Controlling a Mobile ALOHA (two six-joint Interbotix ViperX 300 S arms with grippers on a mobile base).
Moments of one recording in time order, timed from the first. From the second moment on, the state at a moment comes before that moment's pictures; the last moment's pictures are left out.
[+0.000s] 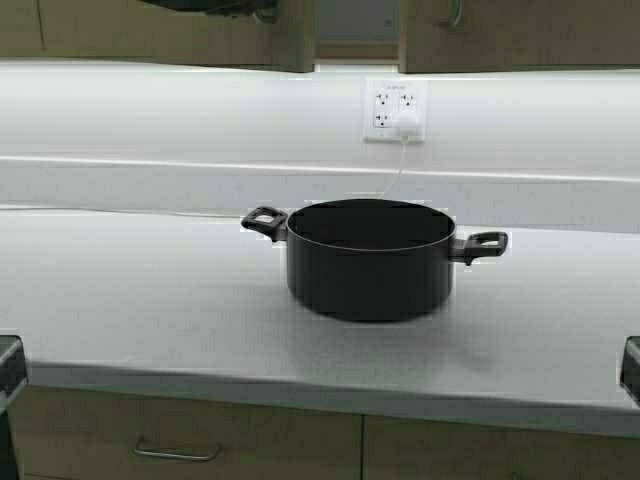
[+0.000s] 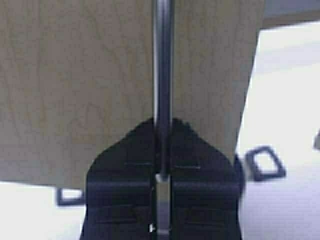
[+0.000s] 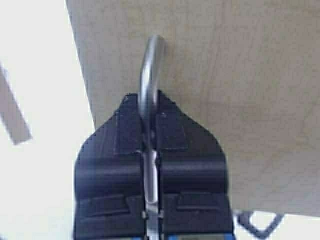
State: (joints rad) left arm -0.64 -0.32 0.88 -0.35 -0.42 0.31; right arm 0.43 -0.55 0.86 0.93 0.00 -0.95
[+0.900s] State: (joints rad) left arm -0.34 -0.54 0.97 -0.28 -0.15 0.30; right arm 0.18 -0.65 0.88 0.70 0.28 -0.77
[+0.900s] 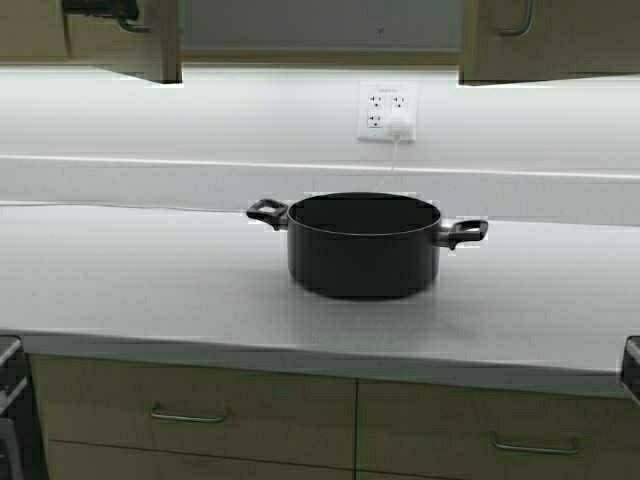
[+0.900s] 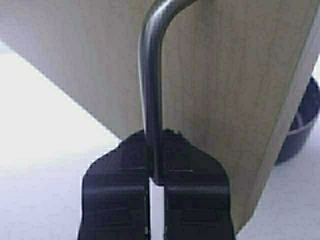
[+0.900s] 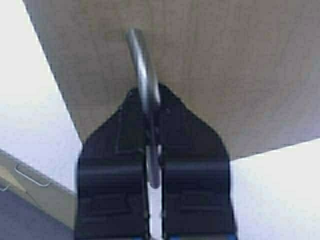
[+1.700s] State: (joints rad) left arm -0.44 -0.74 1.05 -0.27 0.14 0.29; right arm 0.06 -0.91 0.89 0.54 0.97 -0.65
